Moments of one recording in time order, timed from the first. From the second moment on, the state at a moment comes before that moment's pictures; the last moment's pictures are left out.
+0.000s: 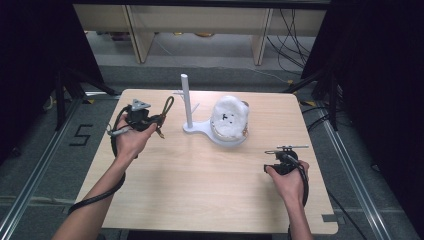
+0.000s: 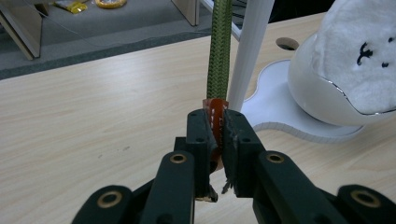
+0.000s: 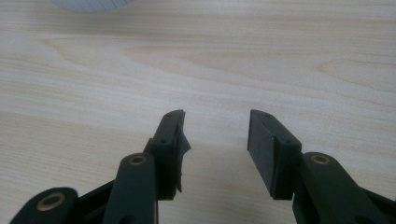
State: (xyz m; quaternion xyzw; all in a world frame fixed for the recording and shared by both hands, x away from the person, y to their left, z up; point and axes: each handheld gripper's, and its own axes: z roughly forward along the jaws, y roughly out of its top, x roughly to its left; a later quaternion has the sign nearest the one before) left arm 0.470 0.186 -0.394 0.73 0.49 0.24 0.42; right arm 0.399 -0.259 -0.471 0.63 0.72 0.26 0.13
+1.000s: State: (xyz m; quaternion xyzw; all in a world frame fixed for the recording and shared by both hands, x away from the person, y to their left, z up) left arm 0.463 0.164 -0.377 0.72 0.46 0.31 0.42; right arm 0.400 -0.257 -0.472 0.63 0.72 0.26 0.12
